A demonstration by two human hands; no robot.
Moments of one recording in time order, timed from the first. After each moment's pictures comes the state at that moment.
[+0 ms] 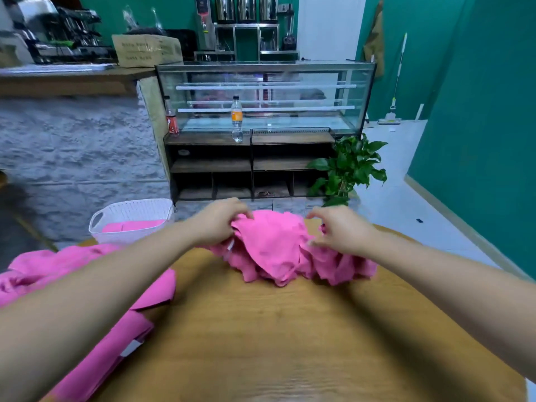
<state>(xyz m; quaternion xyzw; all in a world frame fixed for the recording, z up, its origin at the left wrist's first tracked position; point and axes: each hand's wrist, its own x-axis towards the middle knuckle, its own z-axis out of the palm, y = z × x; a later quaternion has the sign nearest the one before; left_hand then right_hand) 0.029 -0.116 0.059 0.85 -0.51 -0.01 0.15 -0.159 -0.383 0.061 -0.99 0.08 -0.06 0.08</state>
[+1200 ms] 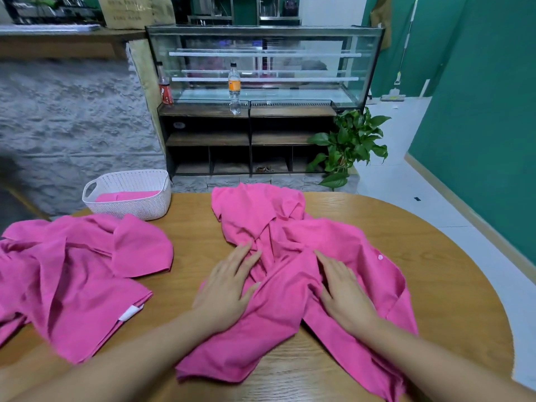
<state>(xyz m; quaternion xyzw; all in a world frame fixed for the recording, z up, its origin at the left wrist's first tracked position) -0.101 -0.071 -0.125 0.88 -0.45 0.05 0.17 -0.263 -0.339 -0.132 -0.97 0.12 -0.11 0.19</state>
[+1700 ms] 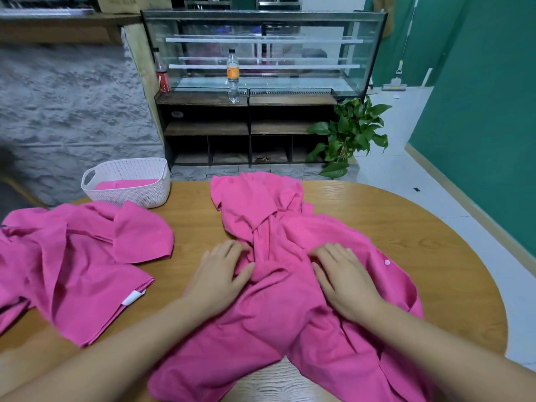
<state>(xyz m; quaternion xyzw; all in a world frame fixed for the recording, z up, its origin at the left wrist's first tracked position) -0.107 -0.060 -0.103 0.89 -0.41 0.07 0.18 -0.273 -0.324 -0.093 -0.97 0.03 -0.18 0.13</state>
